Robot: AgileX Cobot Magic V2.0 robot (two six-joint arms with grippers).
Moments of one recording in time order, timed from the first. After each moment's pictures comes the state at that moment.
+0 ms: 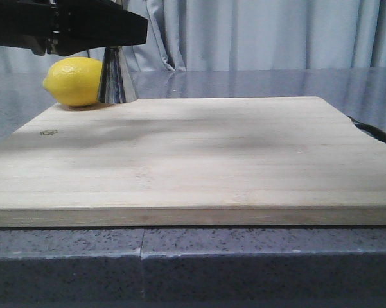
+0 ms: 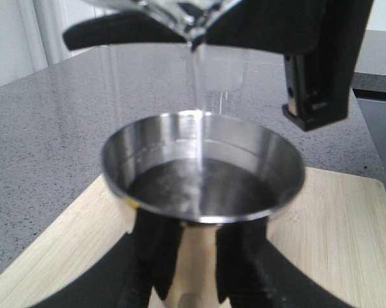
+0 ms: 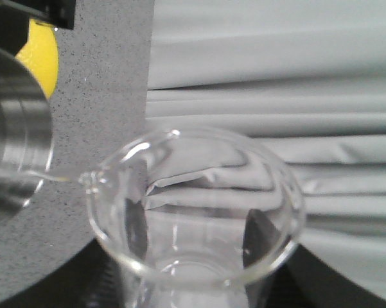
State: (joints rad) left arm -0.21 1.62 -0.89 -1.77 1.16 2.24; right arm 0.82 1.52 -1.27 -1.43 0.33 0.02
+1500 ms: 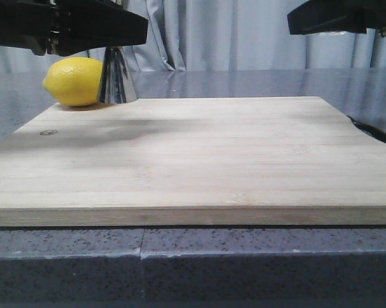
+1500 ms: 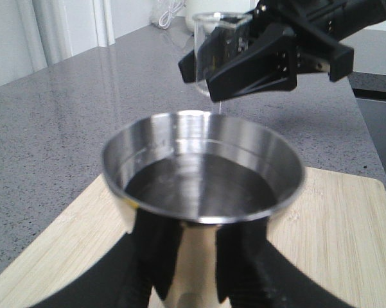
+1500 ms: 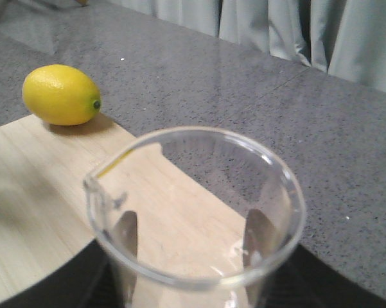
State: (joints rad) left arm -0.21 1.62 -0.89 -1.76 1.16 2.24; right arm -0.04 1.43 -0.79 -1.36 -0.82 0.98
